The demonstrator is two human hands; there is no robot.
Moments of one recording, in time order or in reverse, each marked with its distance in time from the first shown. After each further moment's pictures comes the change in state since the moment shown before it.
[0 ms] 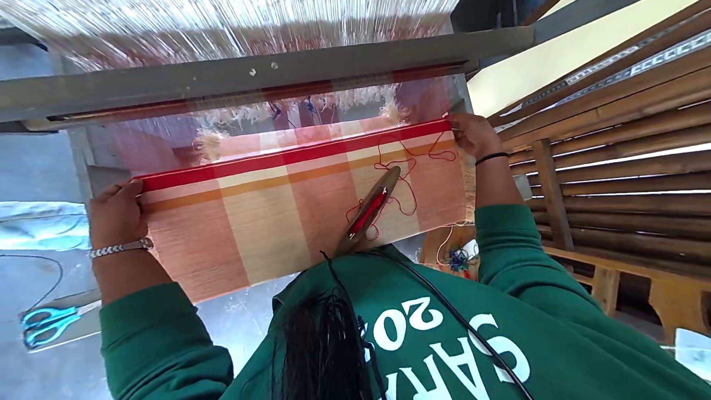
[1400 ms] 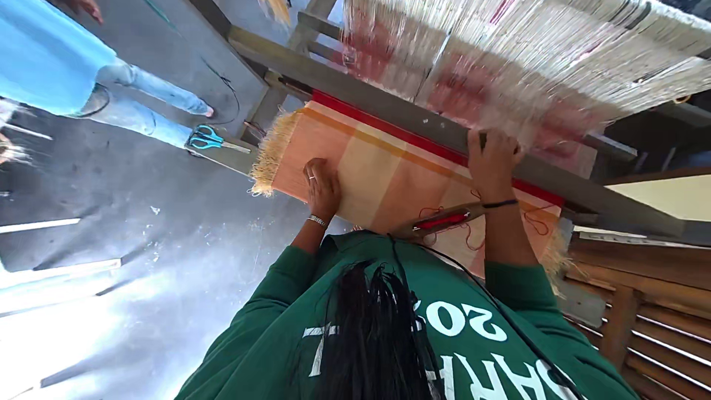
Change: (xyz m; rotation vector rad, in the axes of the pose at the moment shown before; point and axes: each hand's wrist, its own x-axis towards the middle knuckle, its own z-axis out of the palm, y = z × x) left_hand -0.175 -0.123 0.096 0.326 0.464 0.546; right_hand -0.134 -0.049 0.221 -1.064 -0.058 -0.914
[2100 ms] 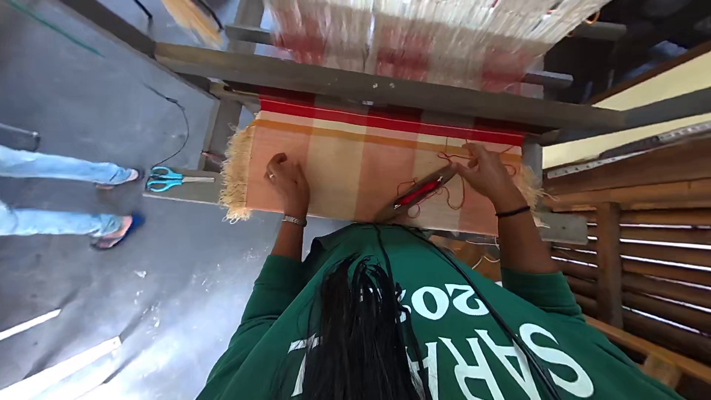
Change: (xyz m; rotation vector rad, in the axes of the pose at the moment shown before) left_hand 0.040 0.016 -0.023 -0.142 -0.139 -0.104; right_hand -0.105 0.077 -0.033 0.292 -0.258 0.271
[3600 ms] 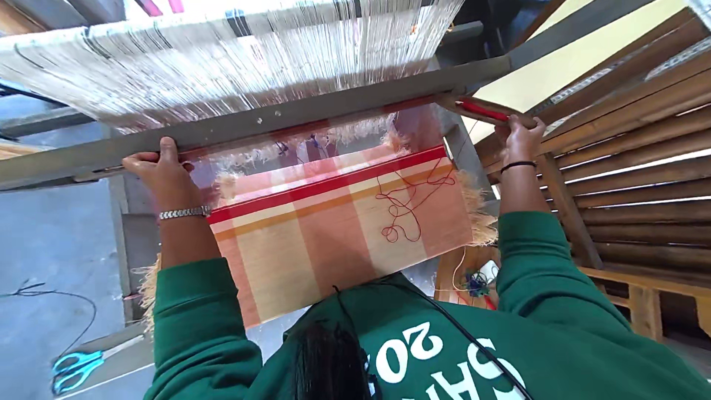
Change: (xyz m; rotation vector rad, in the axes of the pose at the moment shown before) left_hand 0.249 0.124 0.069 -0.598 -0.004 -0.218; right_hand 0.098 0.206 -0.120 1.048 1.195 0.420
